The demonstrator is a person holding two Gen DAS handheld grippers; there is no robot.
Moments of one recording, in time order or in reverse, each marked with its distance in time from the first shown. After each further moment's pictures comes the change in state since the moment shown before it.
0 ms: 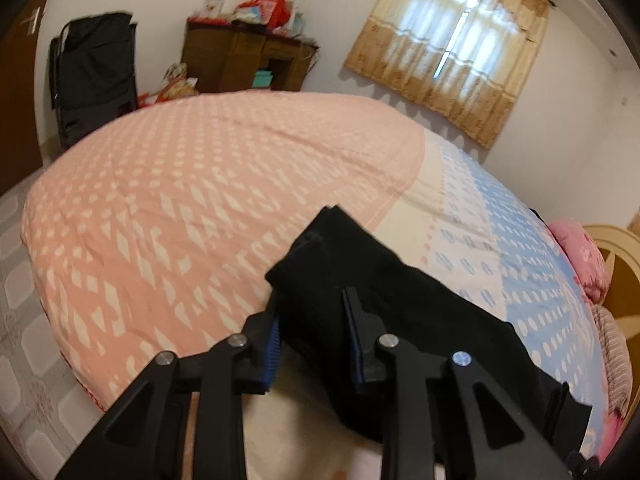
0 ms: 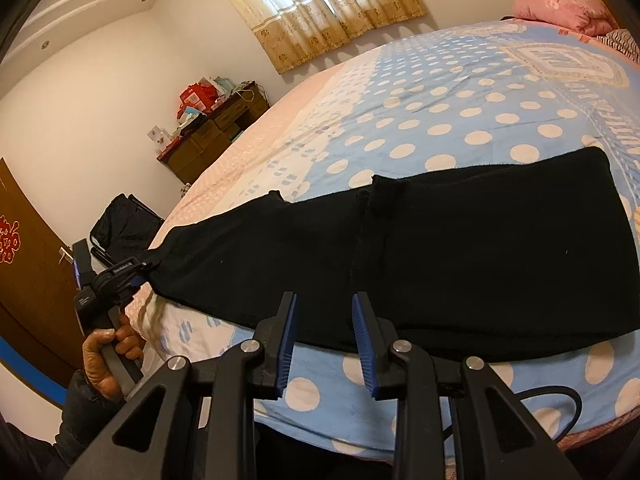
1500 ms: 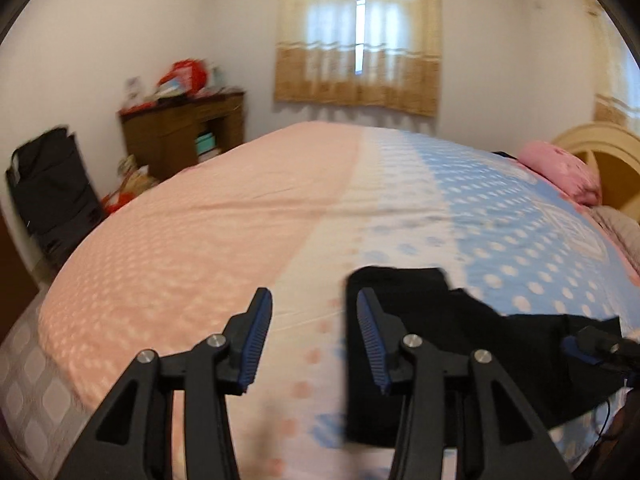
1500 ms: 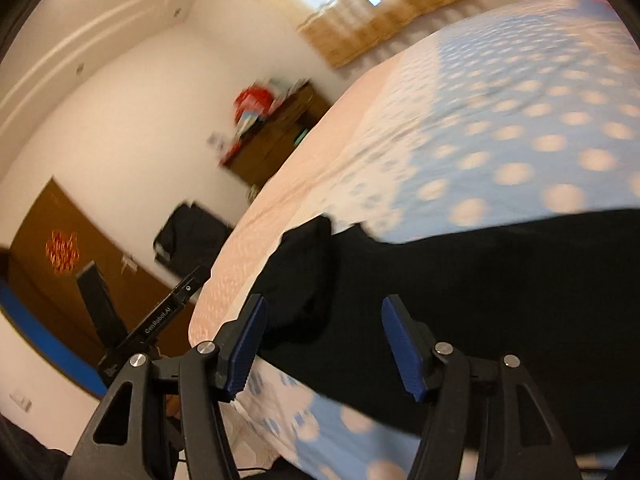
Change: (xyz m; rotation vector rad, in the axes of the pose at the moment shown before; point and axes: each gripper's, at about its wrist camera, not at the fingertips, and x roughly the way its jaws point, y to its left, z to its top) left arm -0.035 -0.077 -0.006 0.359 -0.102 0.006; right arm 0.082 0.050 0.052 -0.004 0.072 0.316
